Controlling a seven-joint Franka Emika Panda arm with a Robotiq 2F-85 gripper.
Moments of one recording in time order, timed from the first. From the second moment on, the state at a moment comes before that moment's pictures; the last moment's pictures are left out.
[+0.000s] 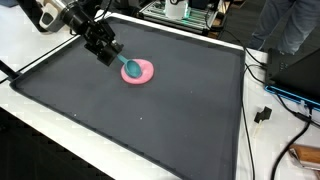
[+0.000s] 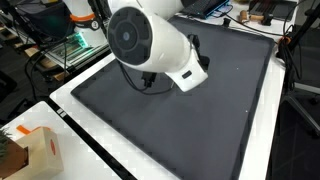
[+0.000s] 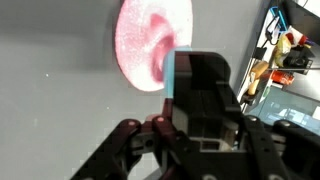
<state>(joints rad) -0.21 0.61 -0.08 -1.68 0.89 1.84 -0.97</state>
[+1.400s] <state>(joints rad) 0.01 0.17 0.03 -1.82 0.14 2.00 -0.45</state>
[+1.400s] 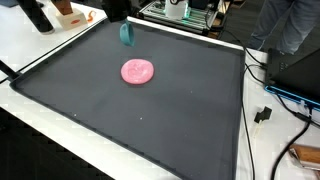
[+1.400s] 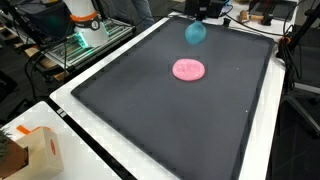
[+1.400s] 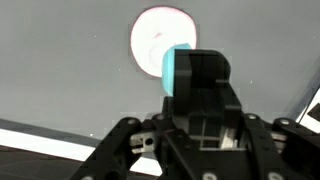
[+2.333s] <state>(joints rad) 0.03 0.14 0.05 -1.84 0.07 1.96 -0.36</state>
